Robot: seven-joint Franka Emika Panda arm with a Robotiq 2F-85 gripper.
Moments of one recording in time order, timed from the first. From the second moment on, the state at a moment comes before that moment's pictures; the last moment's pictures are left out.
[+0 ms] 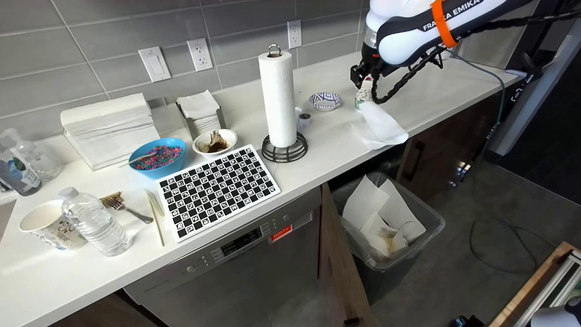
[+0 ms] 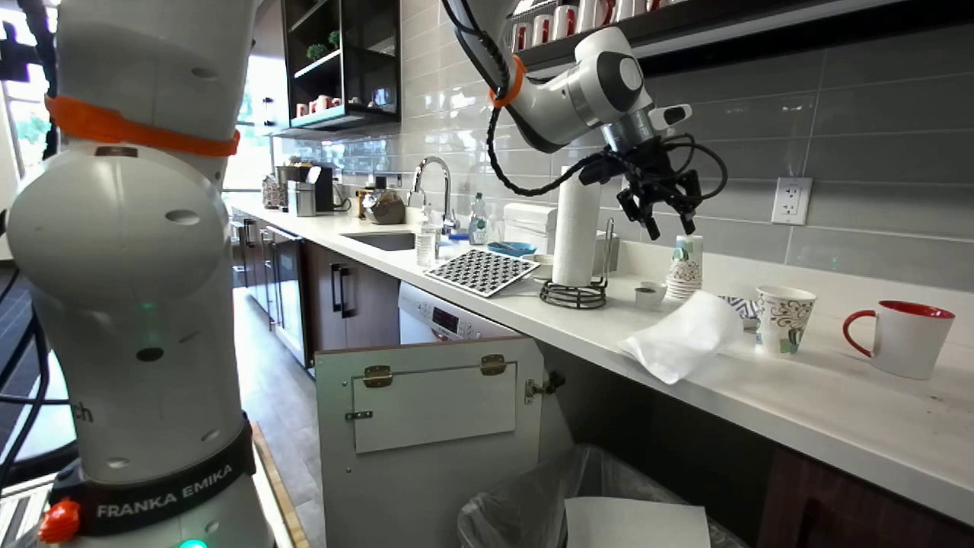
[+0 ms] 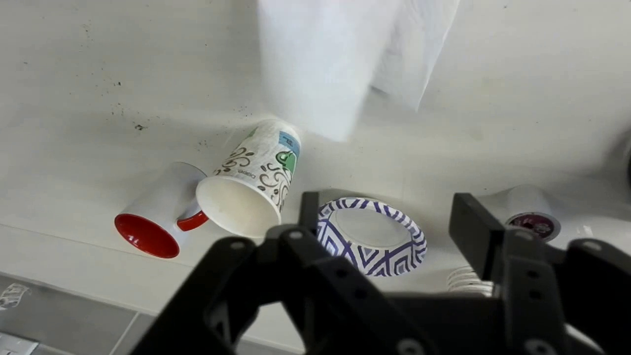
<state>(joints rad) -0.02 0.20 -0.04 -1.88 -0.44 2.48 0.23</state>
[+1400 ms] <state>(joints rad) 0.04 -0.03 -0.01 -2.09 -0.40 2.43 0.37</state>
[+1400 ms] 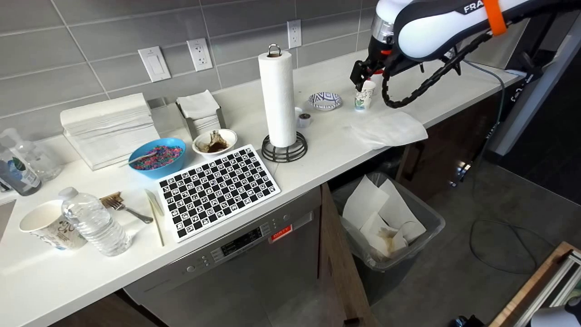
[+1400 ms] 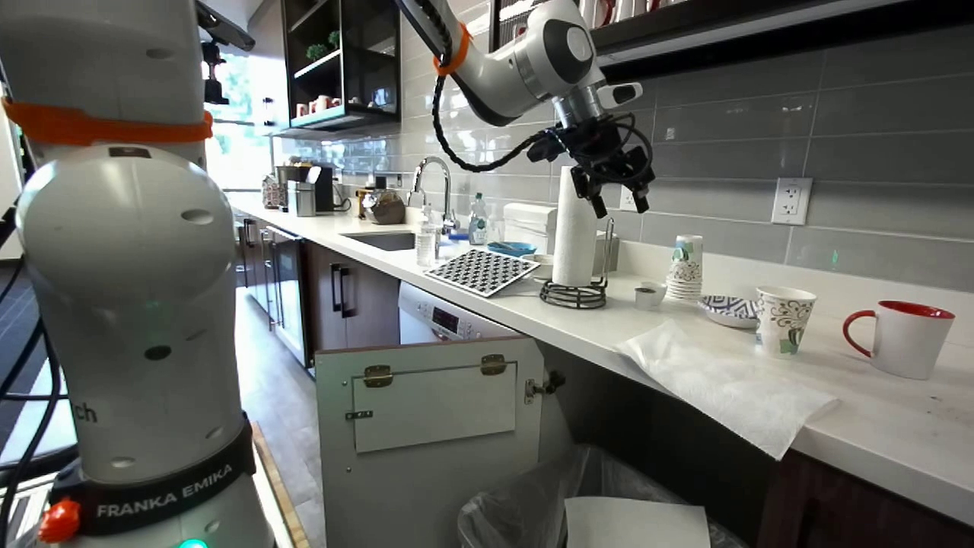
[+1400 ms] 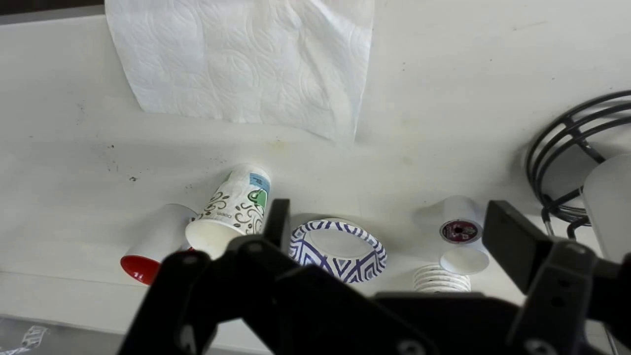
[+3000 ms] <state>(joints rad) -0.10 0.38 -0.09 -1.82 -0.14 2.38 0.10</state>
